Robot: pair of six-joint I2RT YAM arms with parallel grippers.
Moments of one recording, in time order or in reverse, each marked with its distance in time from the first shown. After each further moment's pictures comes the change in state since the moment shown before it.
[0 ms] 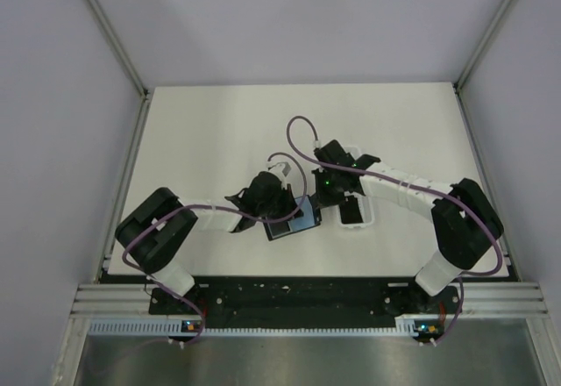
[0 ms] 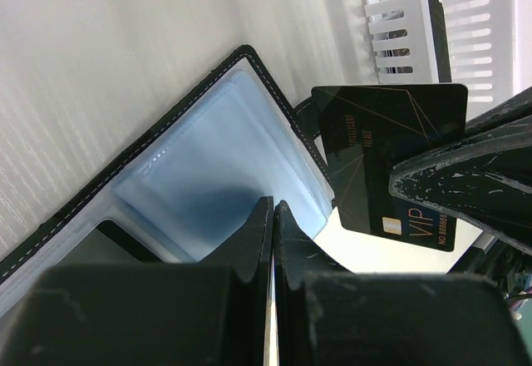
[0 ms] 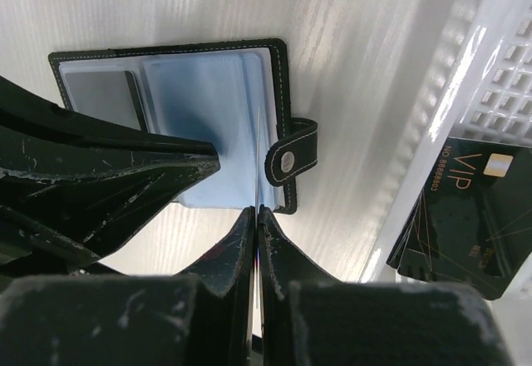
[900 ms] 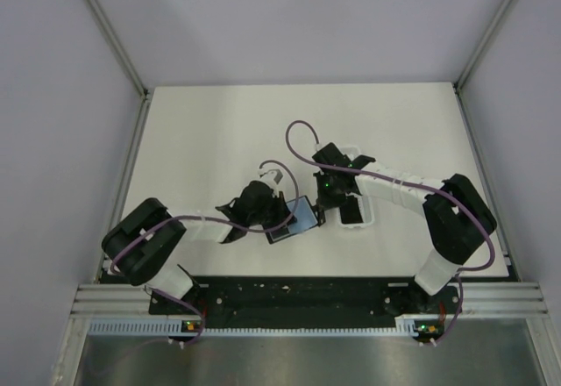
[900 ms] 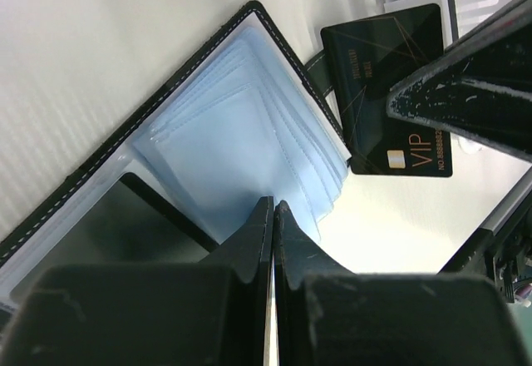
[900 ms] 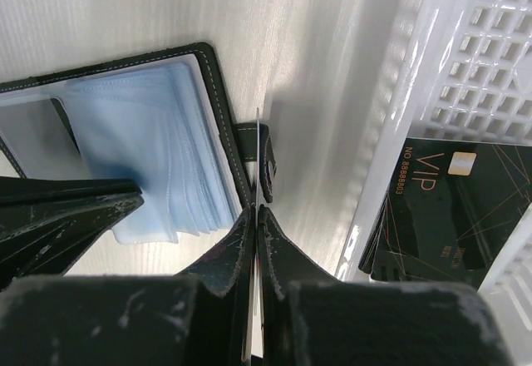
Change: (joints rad) left arm -0.004 -0.079 -0.117 0.060 -0.016 -0.006; right arm 0.000 0.047 0.000 -0.026 0.082 0.006
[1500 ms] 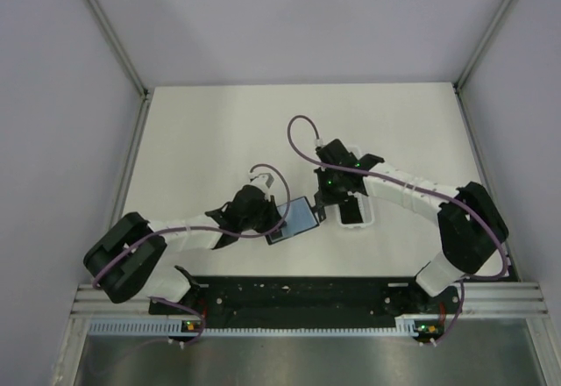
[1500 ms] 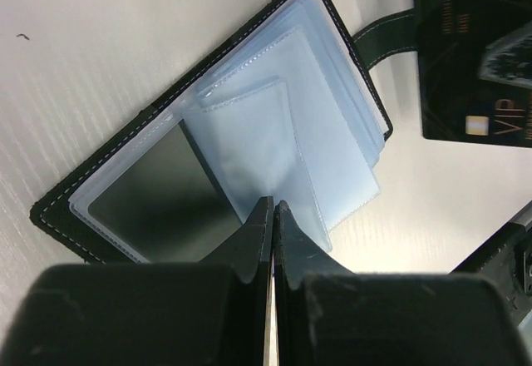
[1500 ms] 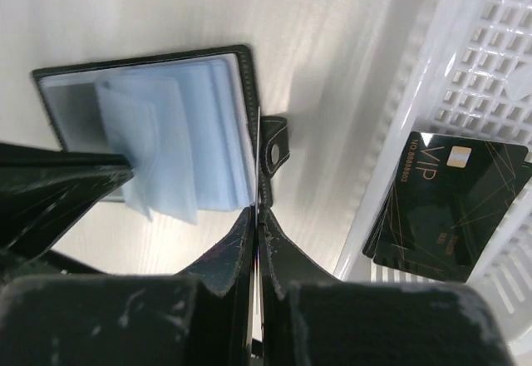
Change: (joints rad) left arm -0.001 -0.159 -0.064 -0.146 -0.080 0.016; right arm -0.001 -0.053 0.000 -0.003 -0.015 -0.034
